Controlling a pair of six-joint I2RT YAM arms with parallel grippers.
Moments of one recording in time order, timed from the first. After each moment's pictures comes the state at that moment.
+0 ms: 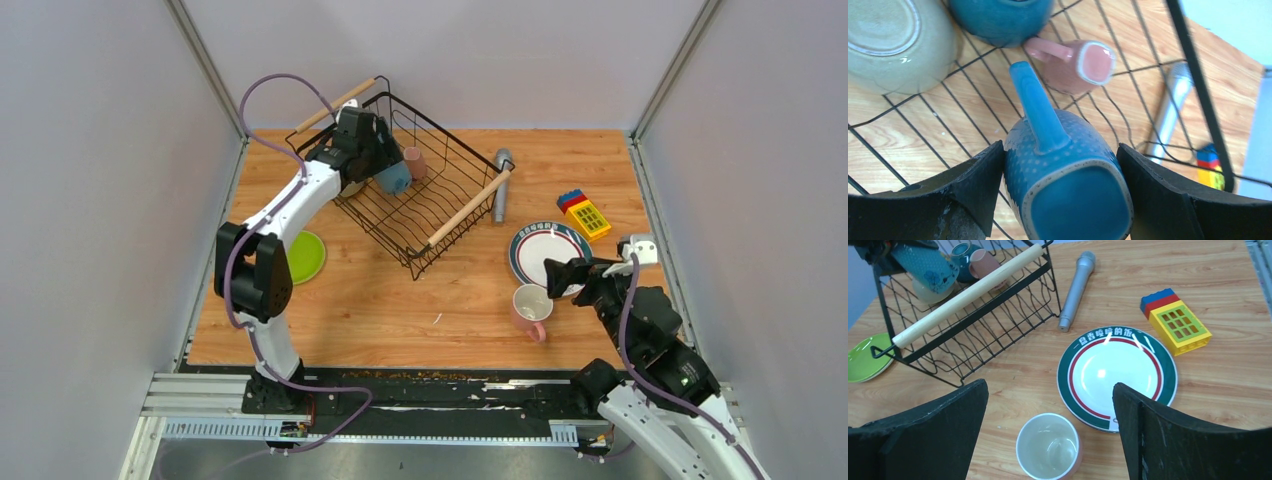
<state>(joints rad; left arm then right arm) -0.37 1.87 1.64 -0.45 -0.14 -0.72 0.61 0.28 0.68 -0.57 0.41 0.28</state>
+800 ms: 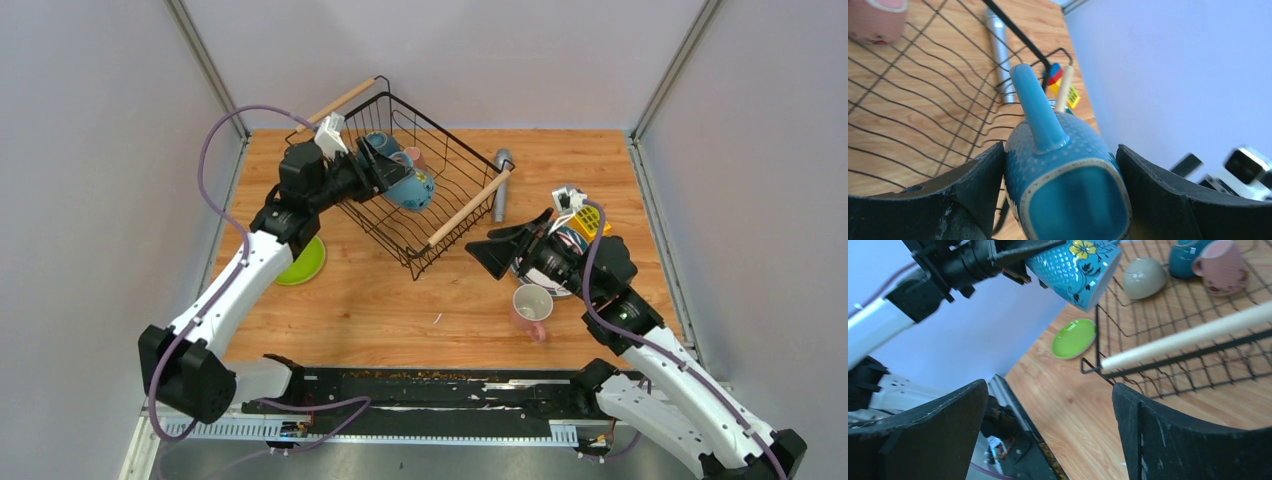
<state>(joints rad) -0.38 1.28 1.15 -0.10 0.36 -0.81 0.61 0.68 0.69 0.02 -0.26 0.62</state>
